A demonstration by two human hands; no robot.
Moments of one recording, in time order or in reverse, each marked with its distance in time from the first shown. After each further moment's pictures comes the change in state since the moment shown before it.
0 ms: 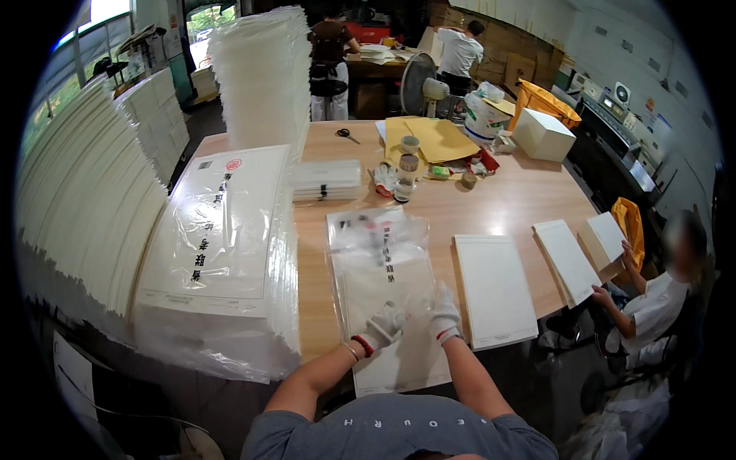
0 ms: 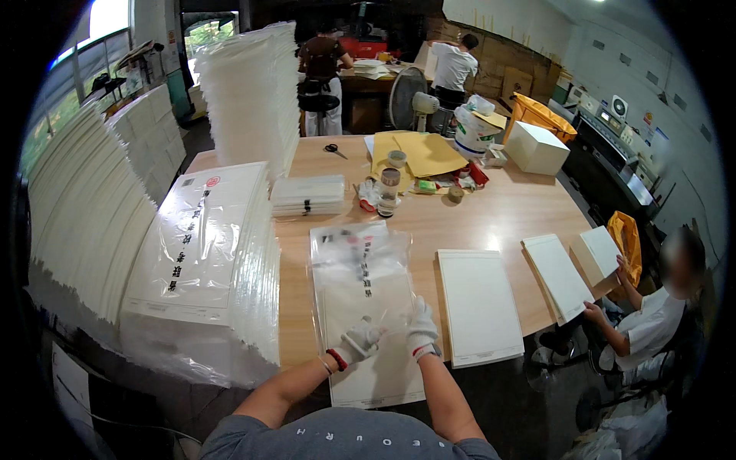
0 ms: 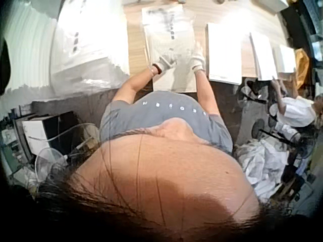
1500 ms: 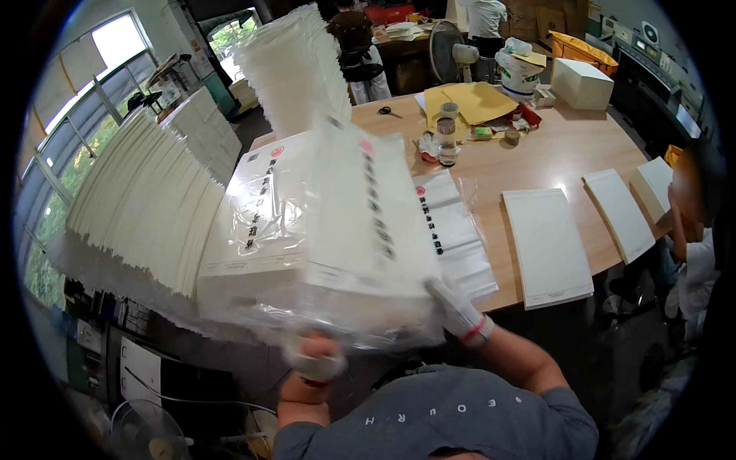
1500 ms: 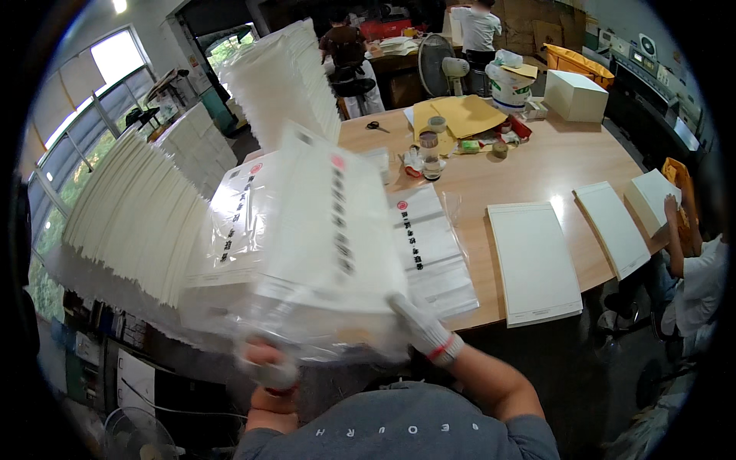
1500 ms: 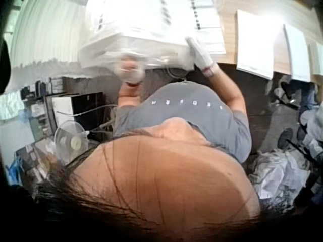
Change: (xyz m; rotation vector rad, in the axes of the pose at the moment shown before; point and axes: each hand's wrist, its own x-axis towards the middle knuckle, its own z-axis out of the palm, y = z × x) left_hand -0.120 0.114 -0.304 -0.753 0.720 -0.085; right_hand -0.112 -0.112 -0.080 0.929 -0.476 -0.559
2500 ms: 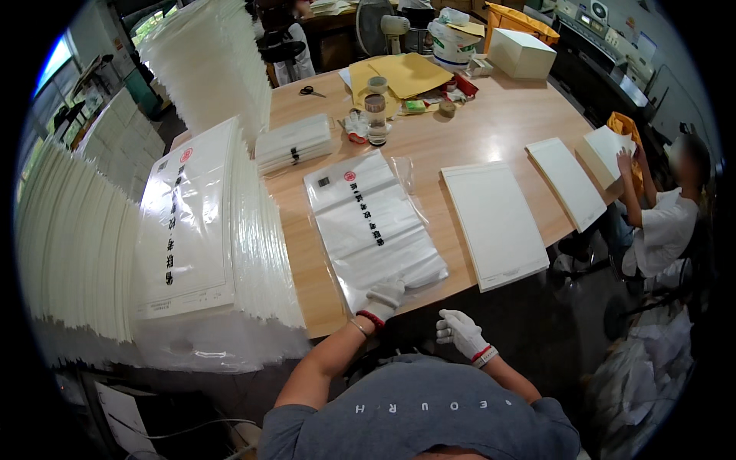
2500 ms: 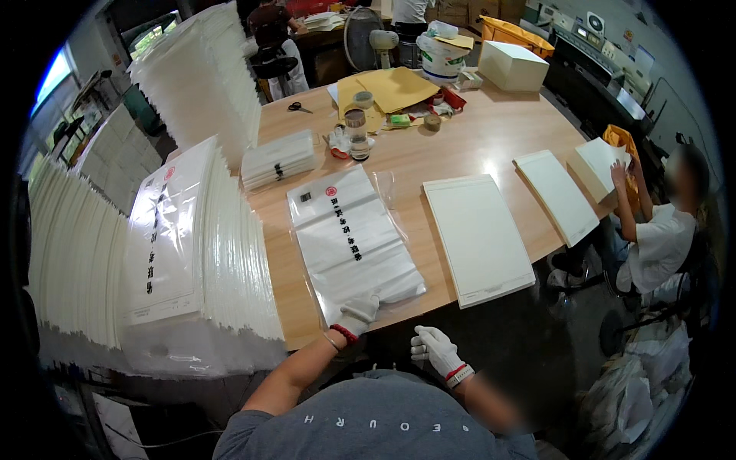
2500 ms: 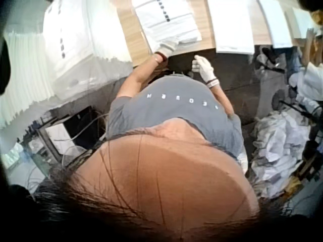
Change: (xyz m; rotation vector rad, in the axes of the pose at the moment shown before) left_hand -0.071 -0.282 0.177 0.963 -0.829 -0.222; right_hand -0.133 0.095 -0.050 0.575 0.523 0.874
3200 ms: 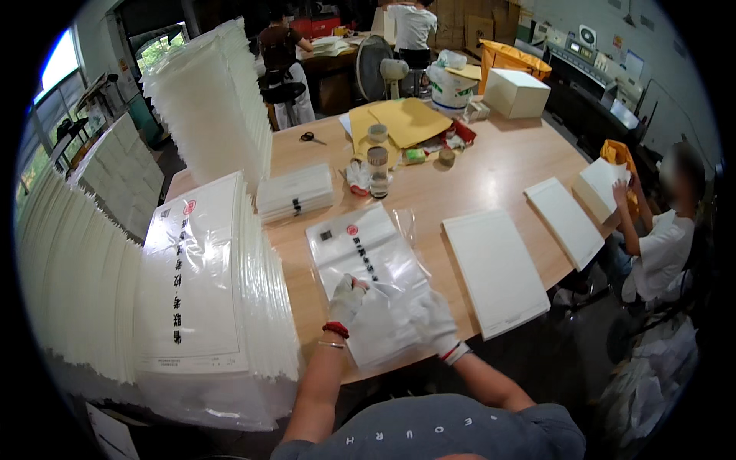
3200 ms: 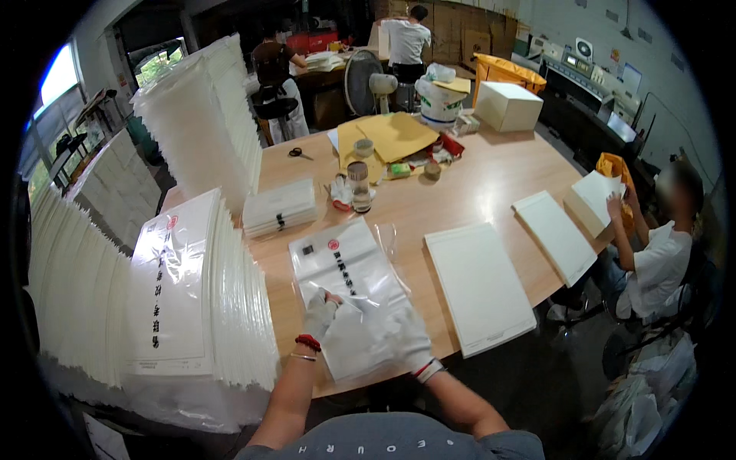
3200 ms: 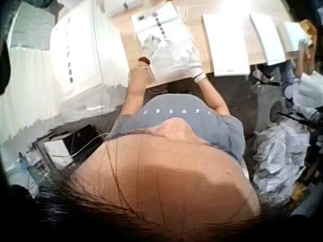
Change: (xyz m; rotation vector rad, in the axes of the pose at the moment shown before) left_hand 0.084 -0.099 -0.086 -1.123 0.174 -0.418; right_hand 0.130 -0.069 0.067 -1.230 0.286 -1.268
